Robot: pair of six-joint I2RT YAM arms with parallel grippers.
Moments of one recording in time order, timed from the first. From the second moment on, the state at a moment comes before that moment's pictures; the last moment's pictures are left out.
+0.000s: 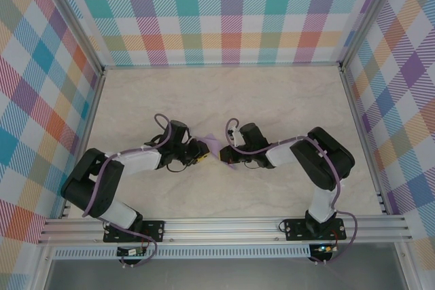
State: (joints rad) left arm -0.52 1.53 0.65 0.04 0.46 -1.08; right arm 0.67 1.82 0.71 0.38 -0.51 0.61
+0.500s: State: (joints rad) left arm -0.52 1.66 0.70 0.13 0.48 -1.08; right arm 0.64 1.85 0.71 0.38 -0.58 0.68
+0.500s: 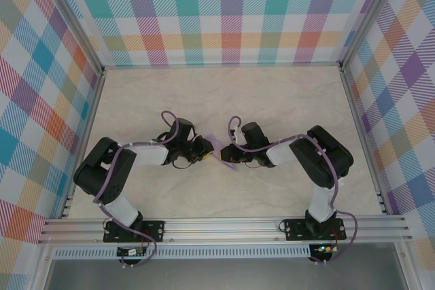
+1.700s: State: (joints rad) left arm -0.53 1.71 0.70 0.20 0.49 -1.05; right arm 0.64 1.87 0.76 0.33 -0.62 0.69
